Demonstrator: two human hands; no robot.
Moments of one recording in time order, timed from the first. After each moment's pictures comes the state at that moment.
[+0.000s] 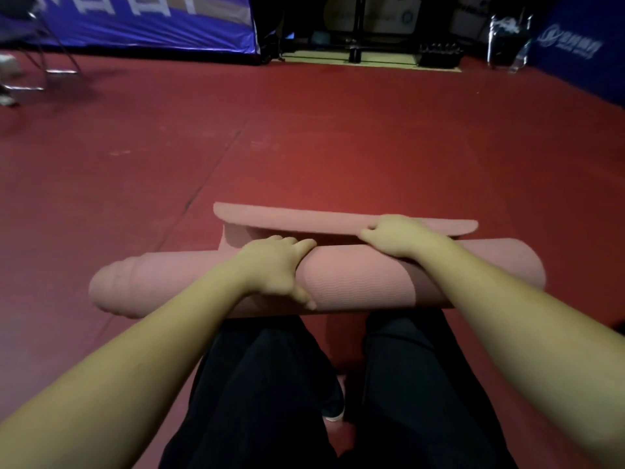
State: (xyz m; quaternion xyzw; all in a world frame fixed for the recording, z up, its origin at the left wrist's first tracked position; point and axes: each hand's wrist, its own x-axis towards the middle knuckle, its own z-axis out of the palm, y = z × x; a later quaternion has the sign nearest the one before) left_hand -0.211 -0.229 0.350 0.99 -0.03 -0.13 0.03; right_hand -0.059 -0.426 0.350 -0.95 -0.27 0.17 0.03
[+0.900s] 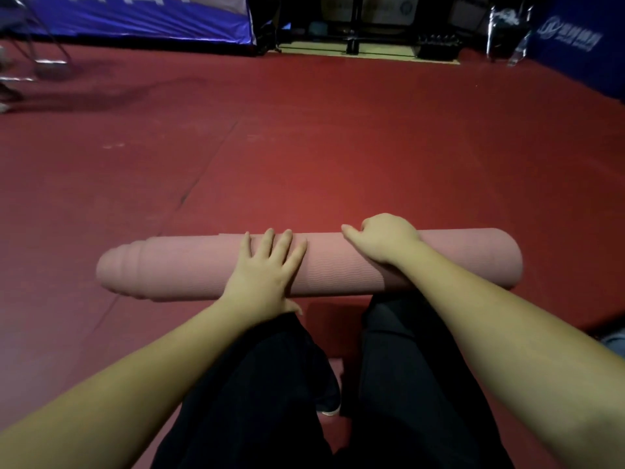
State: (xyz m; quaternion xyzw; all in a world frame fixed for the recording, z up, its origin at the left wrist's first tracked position) left_hand -0.234 -0.228 0.282 0.99 -0.02 0.06 -0.12; right_hand -0.068 -0.418 0.329 -0.96 -0.28 0.06 0.00
